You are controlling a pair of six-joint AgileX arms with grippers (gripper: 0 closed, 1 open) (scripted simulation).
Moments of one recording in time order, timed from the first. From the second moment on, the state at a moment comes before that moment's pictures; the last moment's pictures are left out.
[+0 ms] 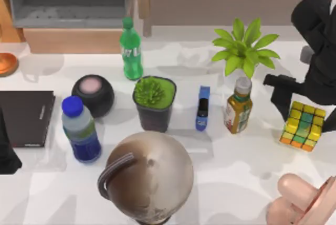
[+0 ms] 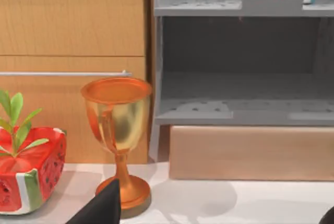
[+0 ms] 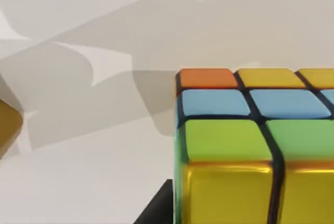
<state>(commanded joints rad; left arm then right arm) 0.00 0.00 0.00 0.00 0.00 0.00 0.29 1.85 1.29 -1.01 0.00 0.70</state>
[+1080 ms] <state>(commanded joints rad) 0.00 0.00 0.00 0.00 0.00 0.00 -0.24 1.53 1.42 0.09 -0.21 0.05</state>
